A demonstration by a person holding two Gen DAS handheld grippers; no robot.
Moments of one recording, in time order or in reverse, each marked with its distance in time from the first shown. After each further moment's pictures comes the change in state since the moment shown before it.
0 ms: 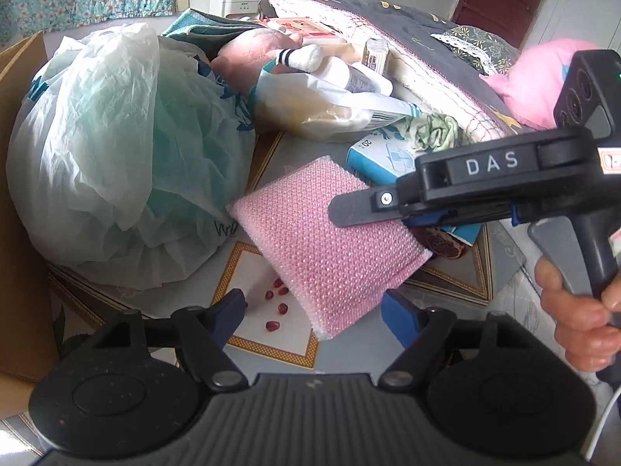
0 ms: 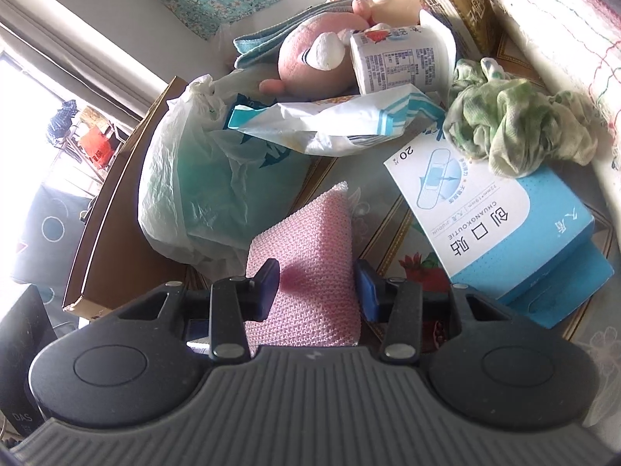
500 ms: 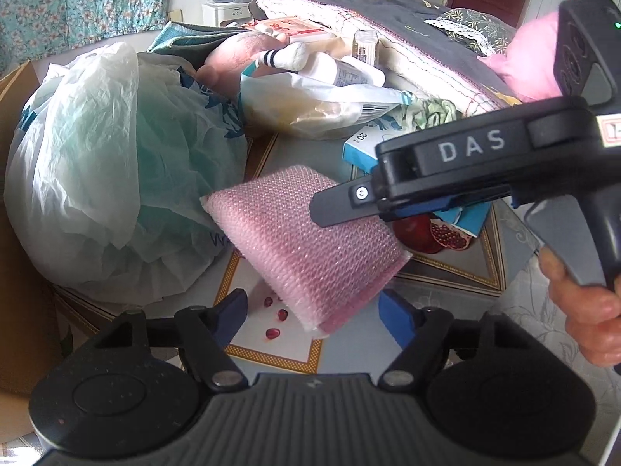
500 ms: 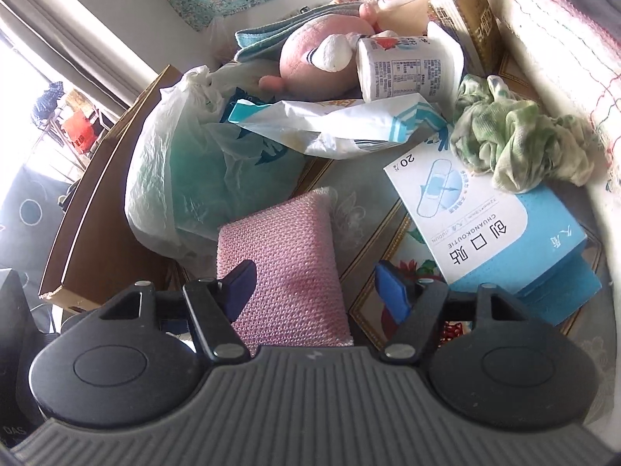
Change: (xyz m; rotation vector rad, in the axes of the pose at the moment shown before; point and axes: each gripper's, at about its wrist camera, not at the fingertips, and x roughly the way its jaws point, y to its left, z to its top) left arm 0.006 -0.015 0.001 0.084 -0.002 0.062; right arm -0.003 0.011 0.000 -0.055 -0.029 -0.084
